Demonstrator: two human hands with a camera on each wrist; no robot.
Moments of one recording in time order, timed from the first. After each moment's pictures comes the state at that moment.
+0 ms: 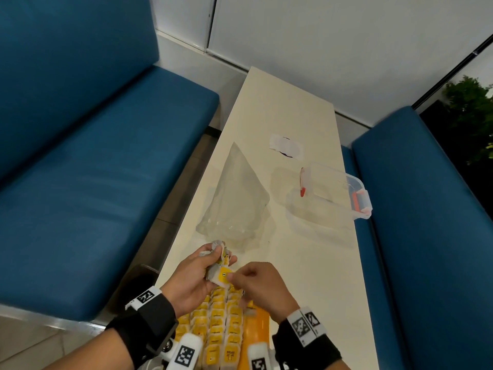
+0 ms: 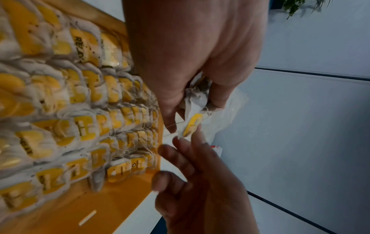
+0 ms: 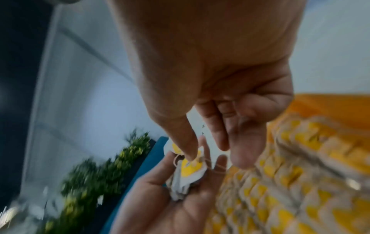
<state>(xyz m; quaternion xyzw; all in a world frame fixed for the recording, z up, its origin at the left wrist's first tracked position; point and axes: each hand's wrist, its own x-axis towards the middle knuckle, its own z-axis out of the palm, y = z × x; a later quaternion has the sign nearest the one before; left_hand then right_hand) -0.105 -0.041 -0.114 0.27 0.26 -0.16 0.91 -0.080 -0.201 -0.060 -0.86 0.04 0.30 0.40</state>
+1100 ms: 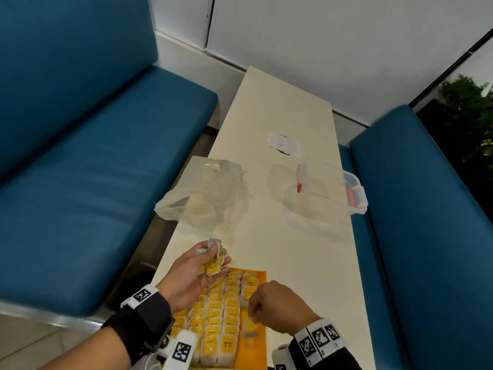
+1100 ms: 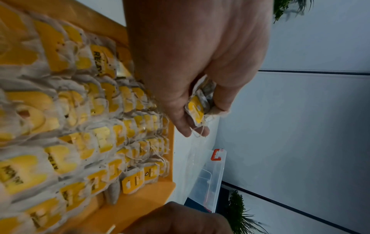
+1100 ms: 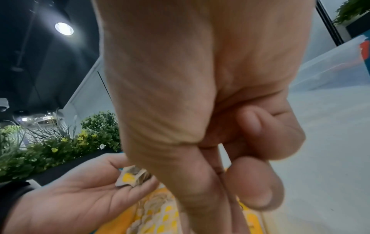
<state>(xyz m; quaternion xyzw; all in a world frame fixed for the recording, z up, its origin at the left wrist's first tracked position) -0.116 -0.044 -0.125 0.32 0.25 -0.14 0.90 -0.096 -0.252 -0.068 -0.90 -0.22 0.37 0.05</state>
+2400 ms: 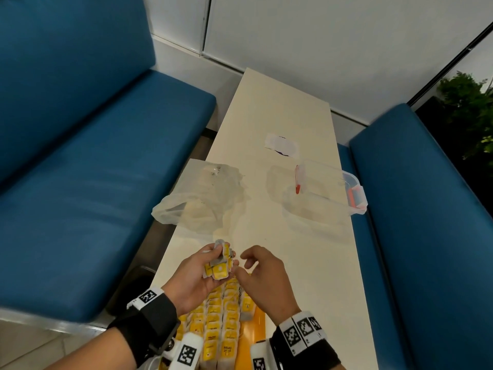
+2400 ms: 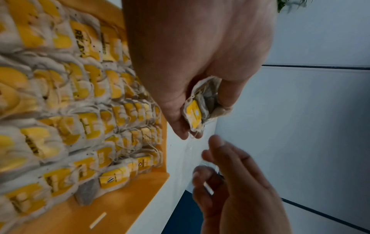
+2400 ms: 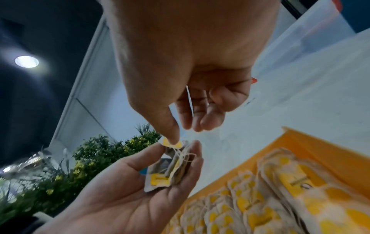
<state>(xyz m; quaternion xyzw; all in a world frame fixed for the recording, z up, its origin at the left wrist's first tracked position) -0.110 -0.054 -0.108 0.32 0.24 -0.17 0.90 -0.085 -0.220 -0.072 -0.94 -0.10 0.08 0.32</state>
